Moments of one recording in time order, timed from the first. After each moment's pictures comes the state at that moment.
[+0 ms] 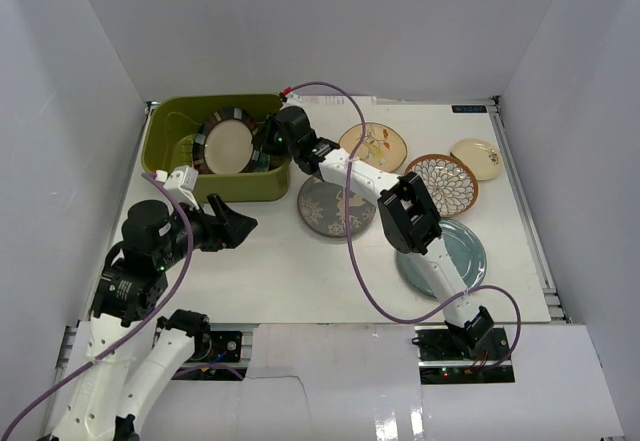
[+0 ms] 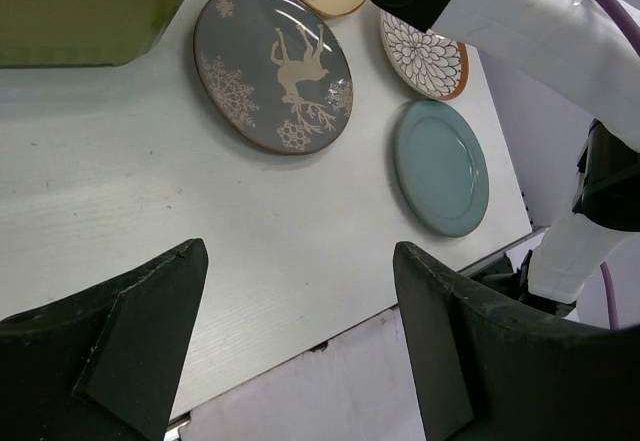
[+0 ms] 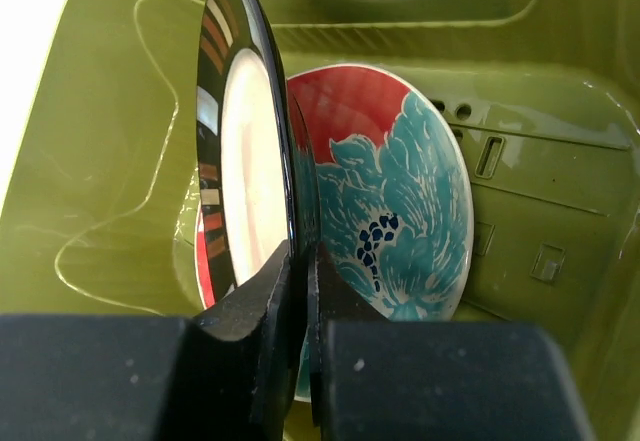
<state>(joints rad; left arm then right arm) -0.29 0.57 0.93 -0.73 0.30 -0.51 0.81 2.41 2.10 0.00 0.00 0.72</state>
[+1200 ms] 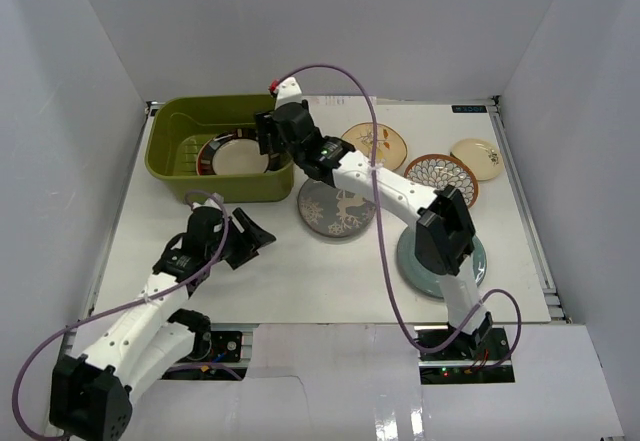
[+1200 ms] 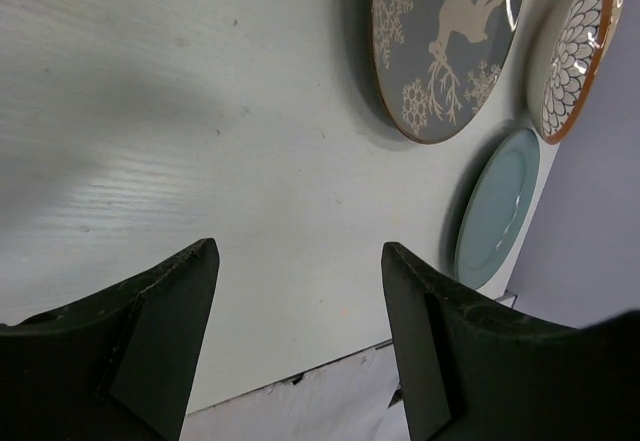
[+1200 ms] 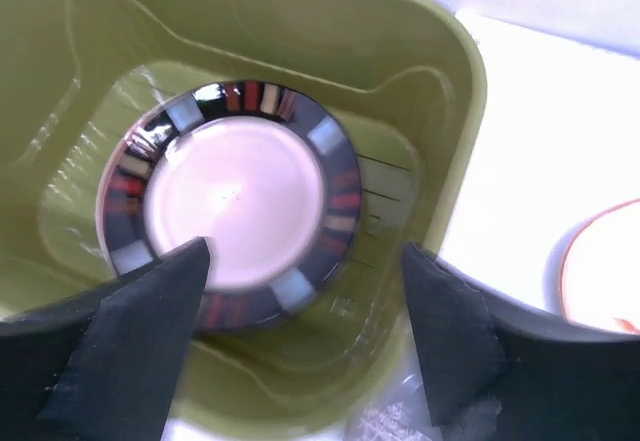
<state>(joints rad) -0.33 0.78 0.47 -0.37 0.21 -0.95 0.91 2.11 1.97 -0.19 0.38 0.25</state>
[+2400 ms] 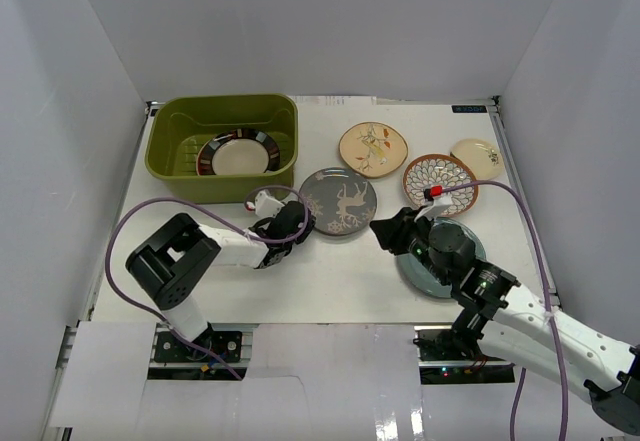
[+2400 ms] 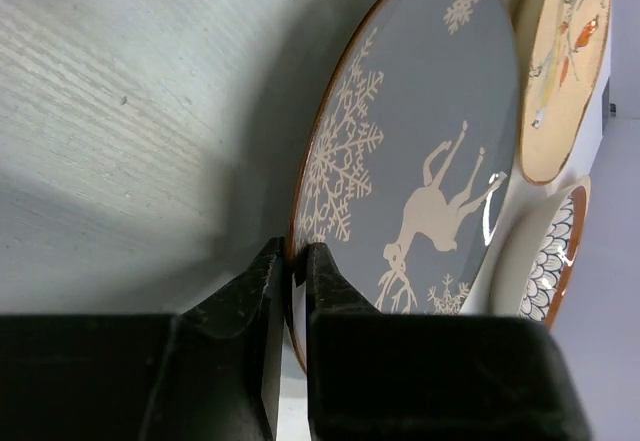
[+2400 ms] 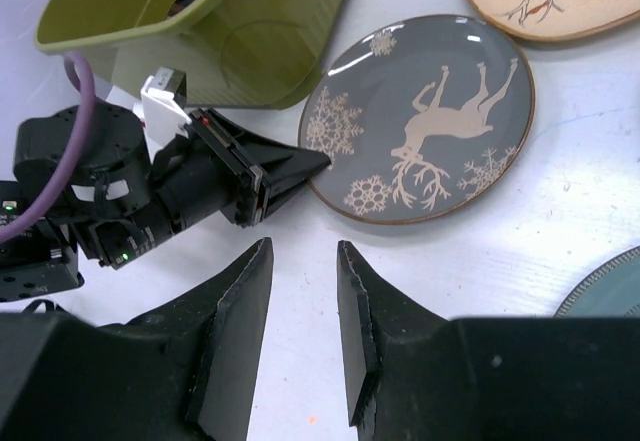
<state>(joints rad) -0.79 1.68 0.67 0.30 -0.46 -1.45 0.91 0.64 0.50 -0.08 0.32 0.60</state>
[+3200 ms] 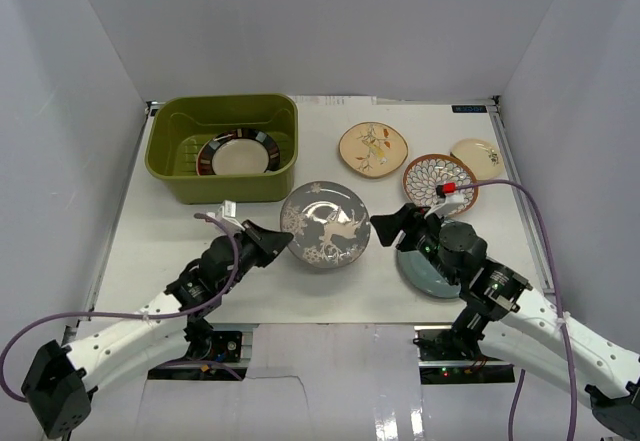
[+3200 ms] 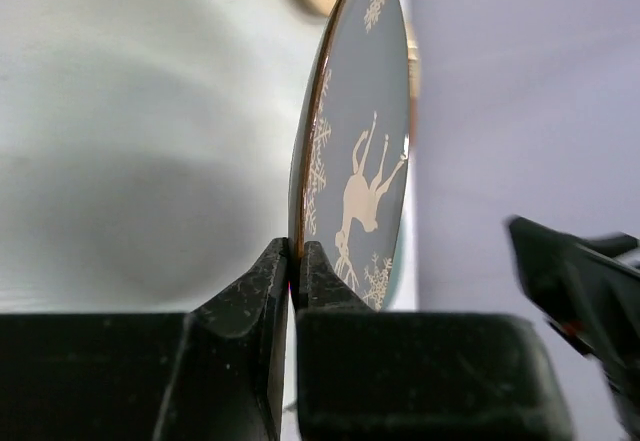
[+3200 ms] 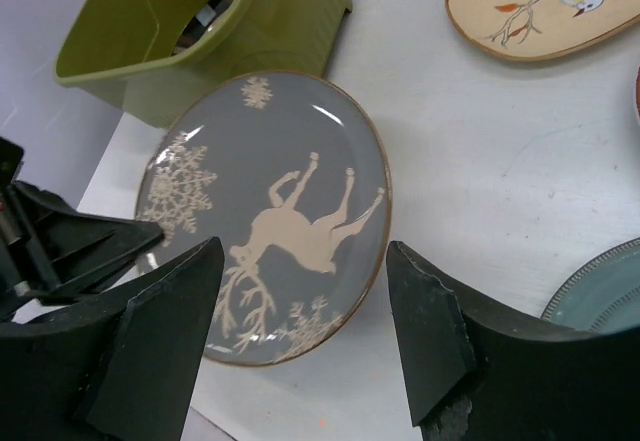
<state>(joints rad) -0.80 0.72 0.28 0.13 -0.25 -1.17 0.90 0.58 0.54 -0.16 0.33 0.62</state>
